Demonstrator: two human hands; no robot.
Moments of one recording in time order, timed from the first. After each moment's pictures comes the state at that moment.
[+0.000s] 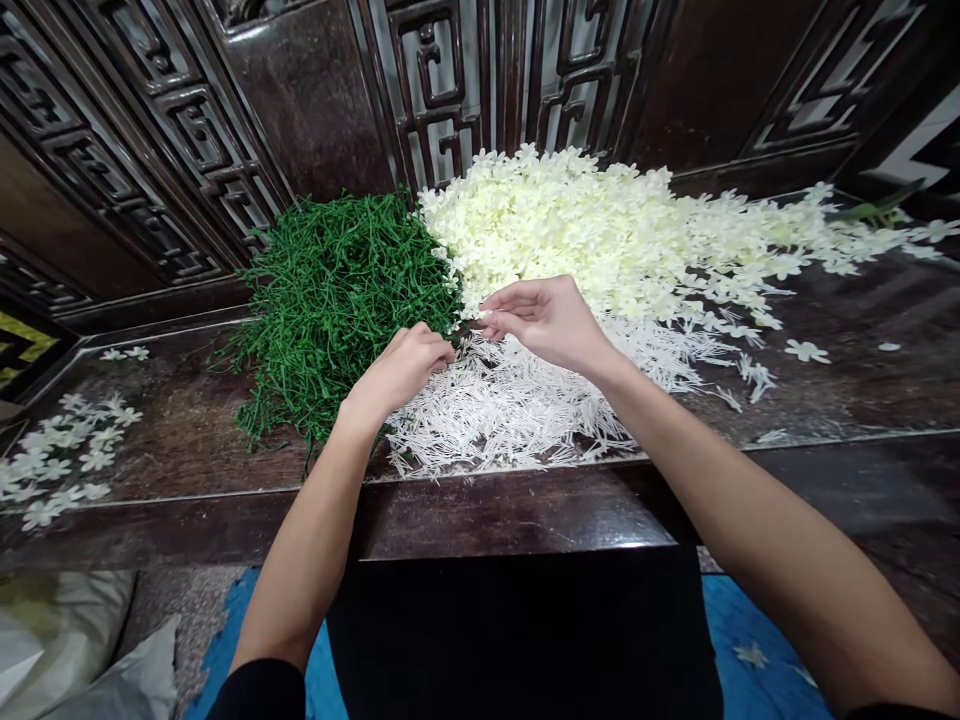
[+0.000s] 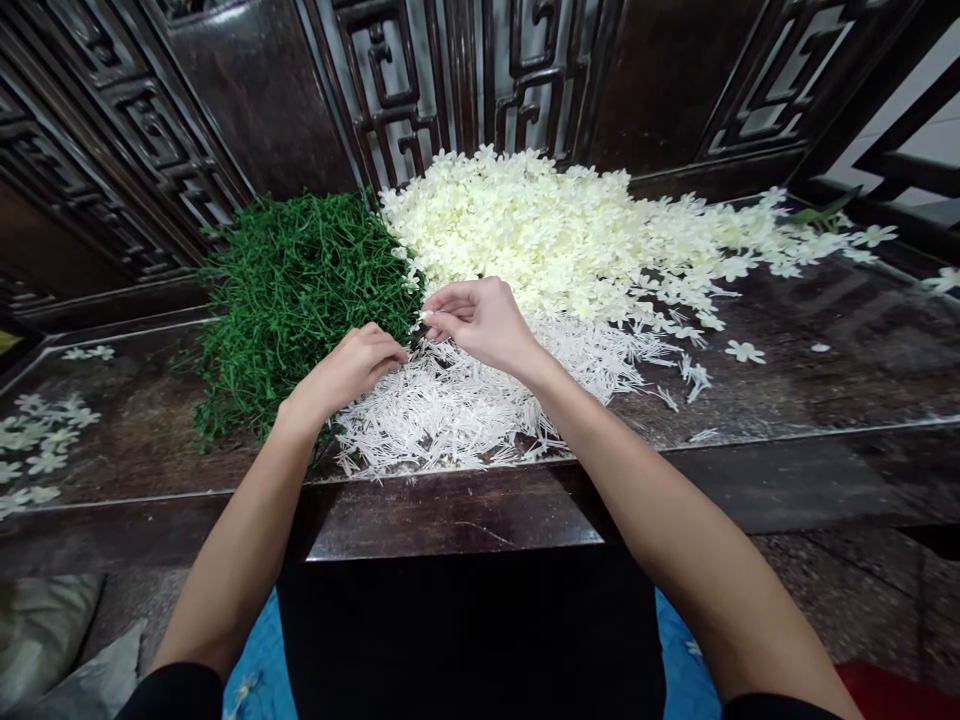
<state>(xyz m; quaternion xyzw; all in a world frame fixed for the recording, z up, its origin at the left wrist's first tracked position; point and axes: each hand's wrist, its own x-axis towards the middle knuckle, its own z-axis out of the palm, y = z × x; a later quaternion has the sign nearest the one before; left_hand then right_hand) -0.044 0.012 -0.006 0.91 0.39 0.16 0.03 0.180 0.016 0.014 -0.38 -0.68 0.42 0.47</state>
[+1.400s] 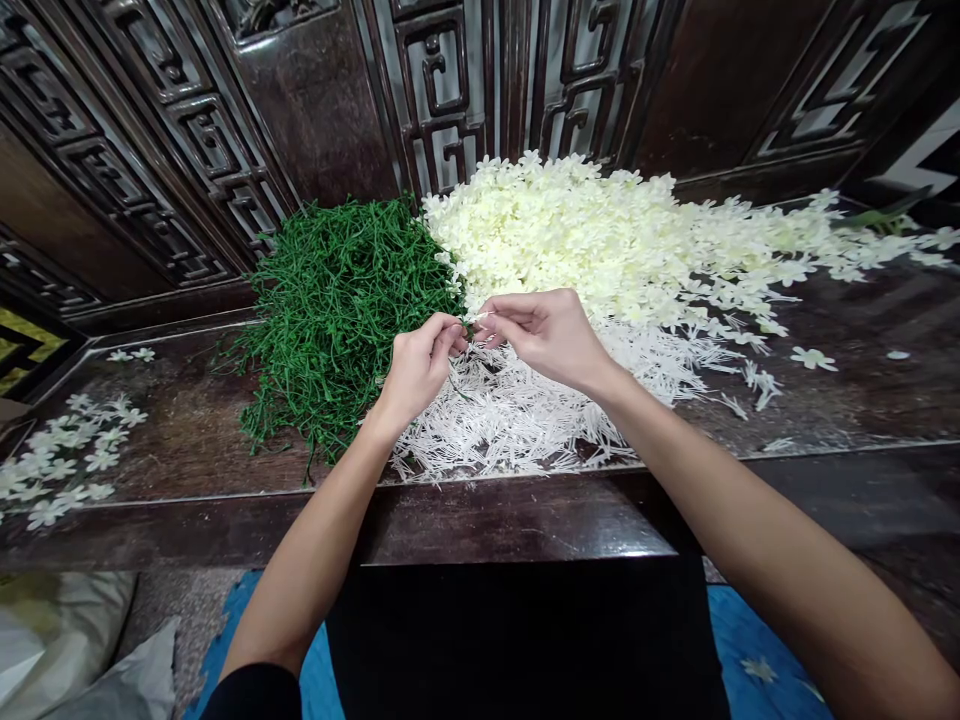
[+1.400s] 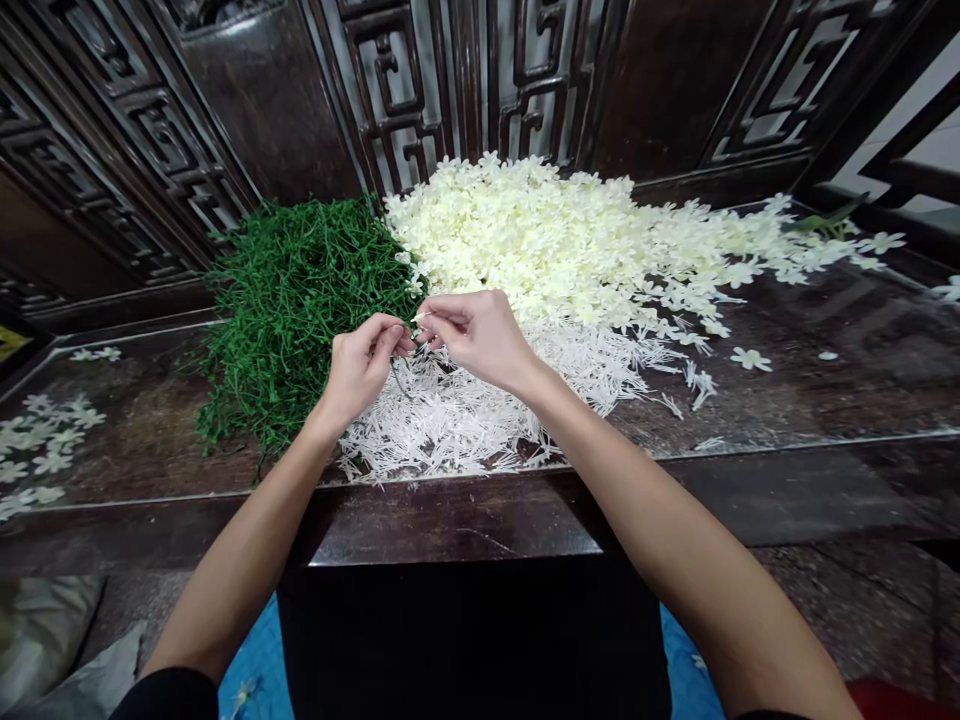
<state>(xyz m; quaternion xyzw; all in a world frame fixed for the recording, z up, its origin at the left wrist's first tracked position) -0.014 0.001 -0.006 0.77 0.43 0.44 0.18 0.174 0.009 0.011 -0.34 -0.71 0.38 0.49</state>
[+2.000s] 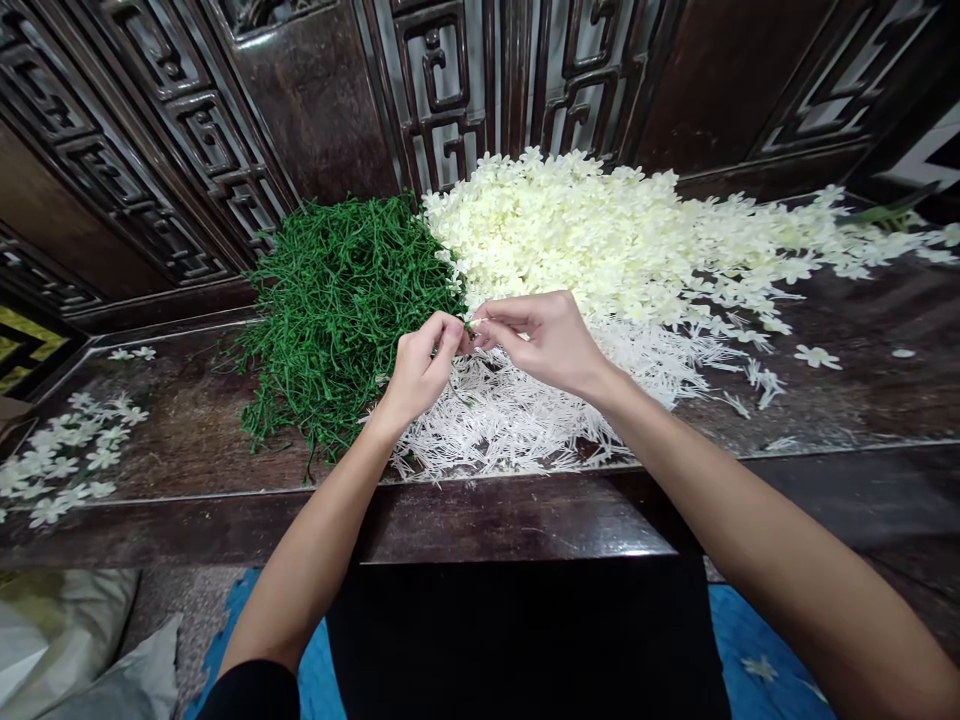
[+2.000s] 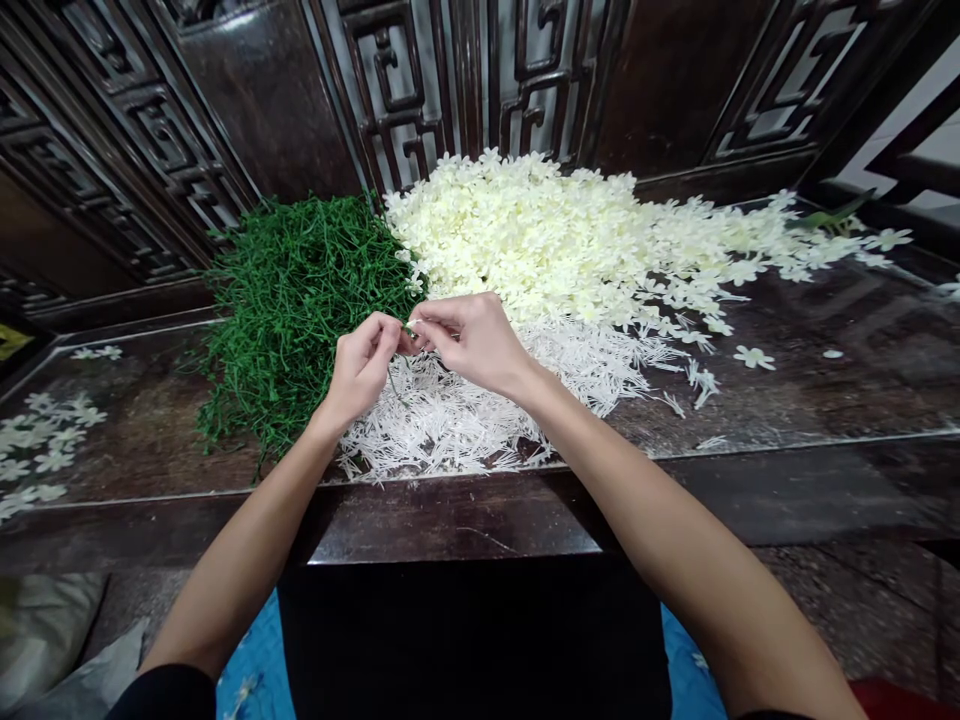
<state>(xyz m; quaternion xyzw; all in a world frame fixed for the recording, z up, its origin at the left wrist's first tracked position) -0.011 -0.002 -0.007 0.76 0.41 0.45 0.22 0.170 0.003 0.015 -0.33 -0.76 0.32 0.46</state>
